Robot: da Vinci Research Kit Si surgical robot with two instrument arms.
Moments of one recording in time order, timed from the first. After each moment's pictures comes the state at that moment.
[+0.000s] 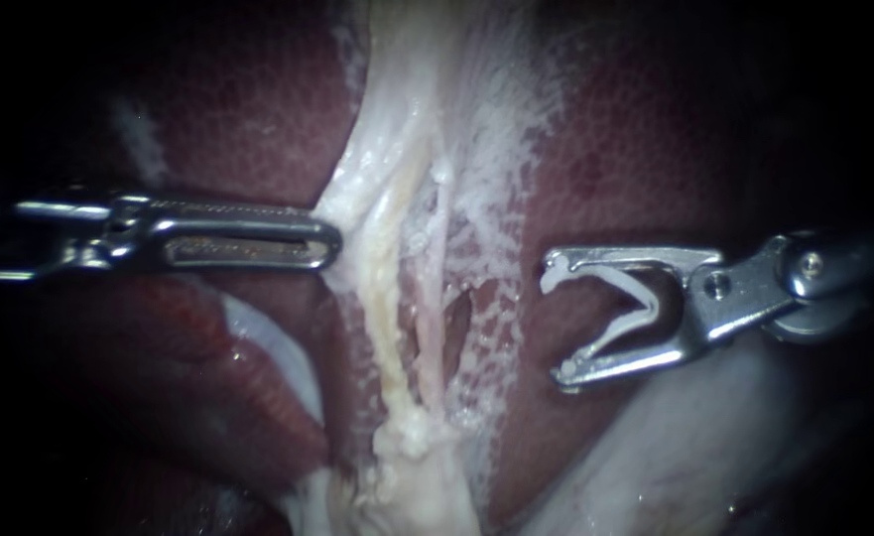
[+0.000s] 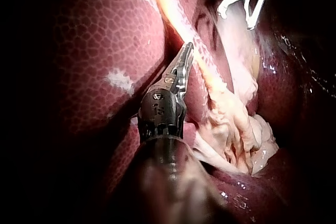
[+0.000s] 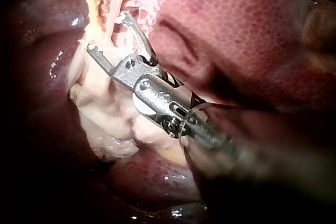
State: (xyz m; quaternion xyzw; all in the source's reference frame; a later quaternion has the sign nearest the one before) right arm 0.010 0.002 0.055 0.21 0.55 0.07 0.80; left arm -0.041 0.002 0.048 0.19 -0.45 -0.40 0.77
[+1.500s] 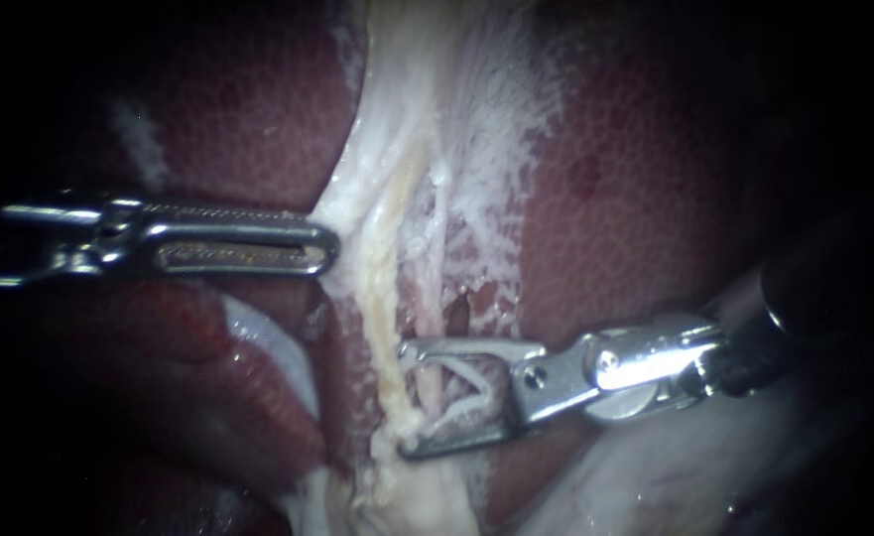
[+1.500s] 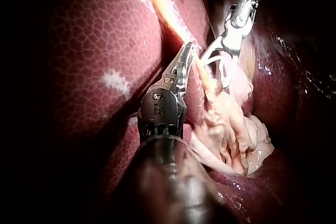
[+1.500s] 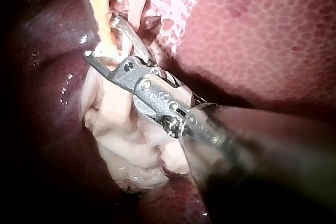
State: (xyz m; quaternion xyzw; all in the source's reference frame) right arm 0.021 -0.007 0.066 0.24 0.54 0.08 0.80; left arm -0.042 0.002 0.047 0.19 -0.45 -0.41 0.77
